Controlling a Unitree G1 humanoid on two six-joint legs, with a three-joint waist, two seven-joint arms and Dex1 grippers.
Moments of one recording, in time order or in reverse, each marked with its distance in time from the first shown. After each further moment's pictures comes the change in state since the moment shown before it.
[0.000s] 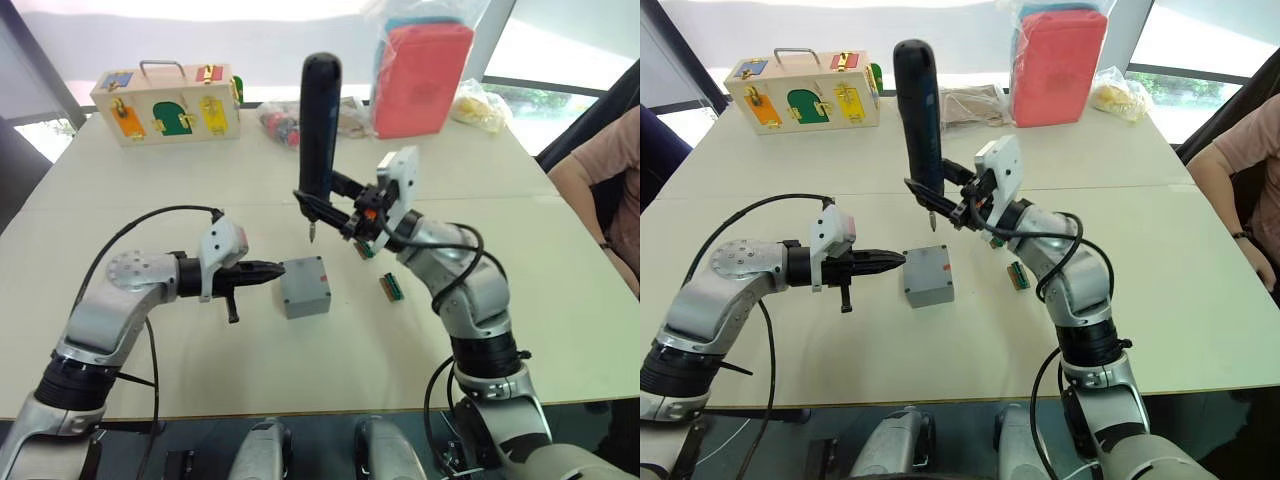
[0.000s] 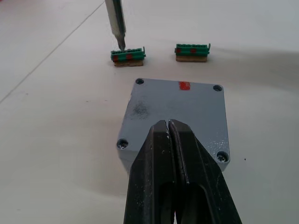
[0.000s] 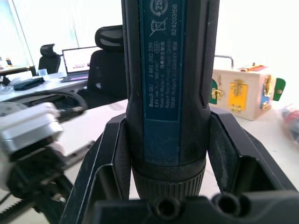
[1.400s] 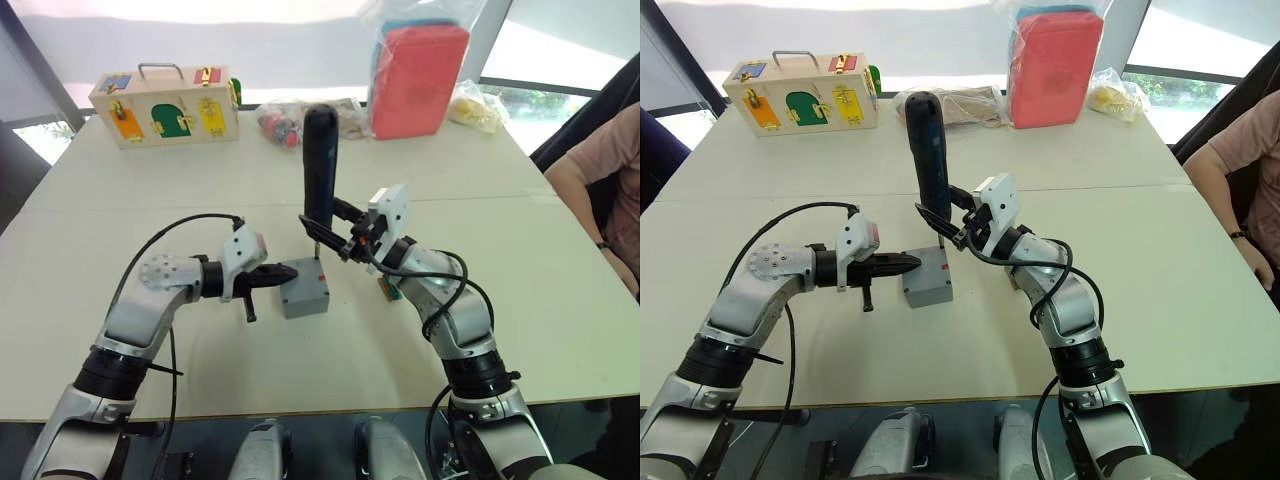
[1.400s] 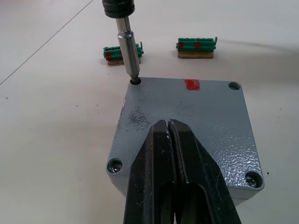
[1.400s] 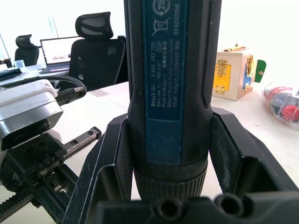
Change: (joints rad) left arm -0.042 -0.102 -0.065 0.133 0.111 -0.128 -0.019; right arm 0.102 0.006 0.045 0.085 -0.087 -0.155 -0.025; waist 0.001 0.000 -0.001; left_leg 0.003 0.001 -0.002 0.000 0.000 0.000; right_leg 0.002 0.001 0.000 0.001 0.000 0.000
